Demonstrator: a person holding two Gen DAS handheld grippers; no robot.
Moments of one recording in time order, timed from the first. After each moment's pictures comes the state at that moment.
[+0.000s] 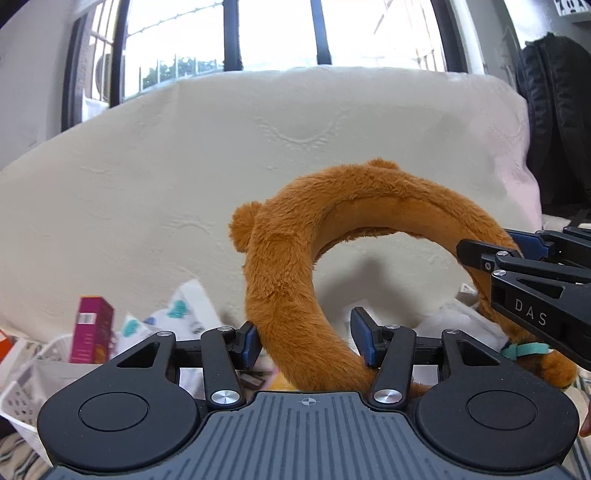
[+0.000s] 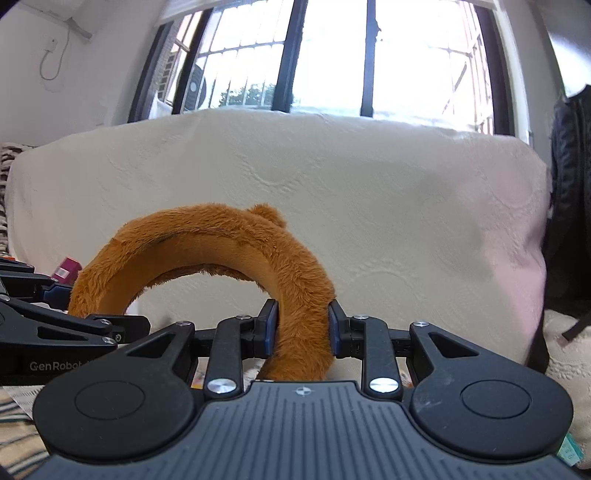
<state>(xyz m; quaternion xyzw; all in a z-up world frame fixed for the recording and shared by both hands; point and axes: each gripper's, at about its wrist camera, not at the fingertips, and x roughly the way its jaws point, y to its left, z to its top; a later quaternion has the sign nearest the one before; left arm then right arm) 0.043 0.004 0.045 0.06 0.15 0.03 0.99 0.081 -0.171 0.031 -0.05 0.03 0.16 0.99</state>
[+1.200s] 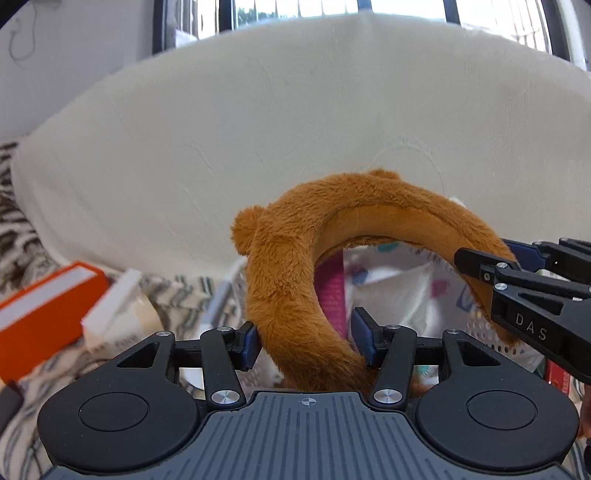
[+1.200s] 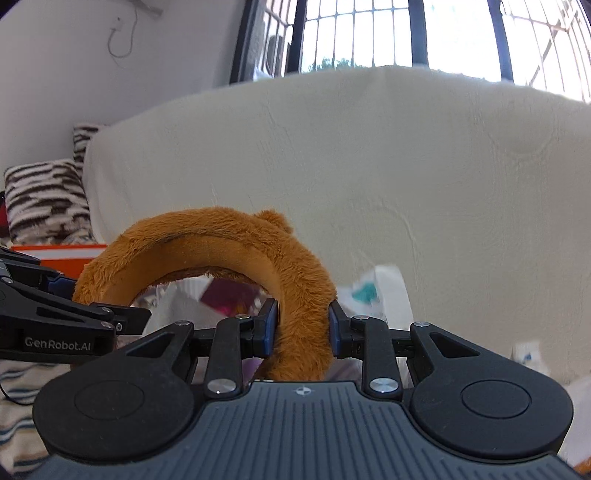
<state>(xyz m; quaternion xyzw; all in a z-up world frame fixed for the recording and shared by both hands) 0.002 0.250 0.040 0.02 0.24 0.12 0.96 0.075 0.059 0.004 -0.06 0.10 0.28 0.95</state>
